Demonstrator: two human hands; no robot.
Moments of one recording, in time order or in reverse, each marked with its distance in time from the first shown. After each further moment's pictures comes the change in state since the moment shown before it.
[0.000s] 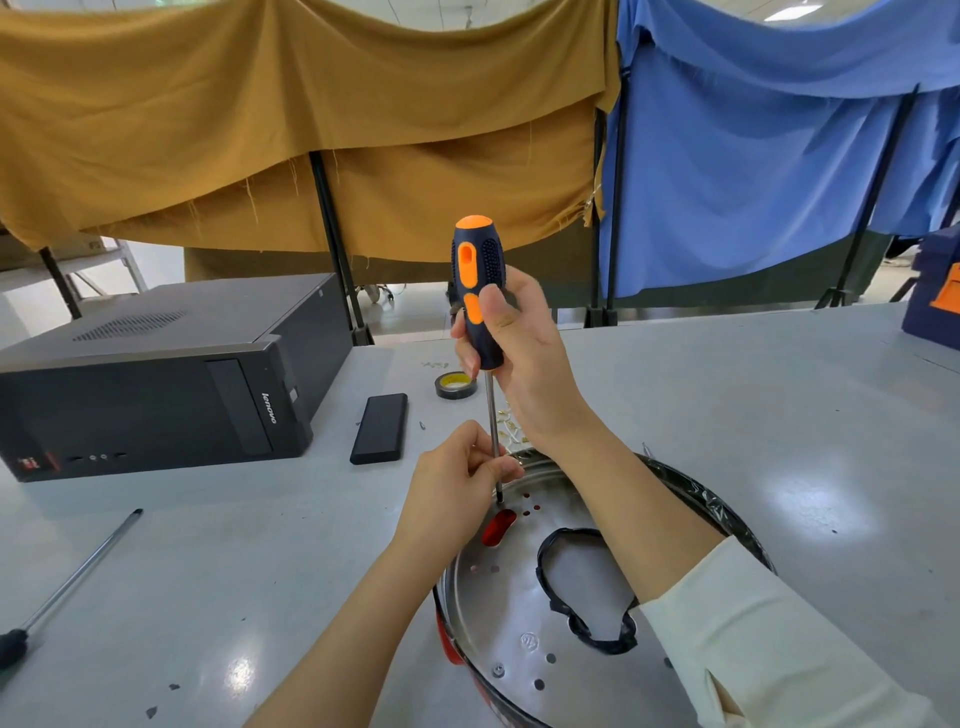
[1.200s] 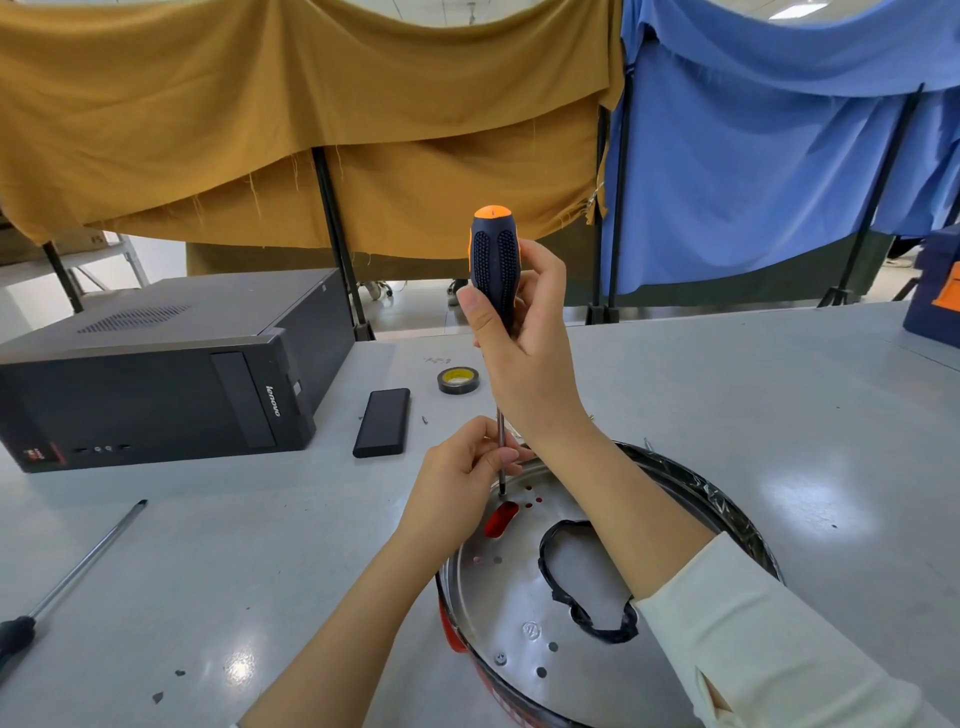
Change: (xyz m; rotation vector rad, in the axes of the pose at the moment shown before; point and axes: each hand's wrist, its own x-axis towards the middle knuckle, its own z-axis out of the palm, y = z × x) left_hand -0.002 -0.003 -0.002 -0.136 -0.081 0.083; right_hand -0.007 -0.001 0.012 -0.392 0.209 -0.269
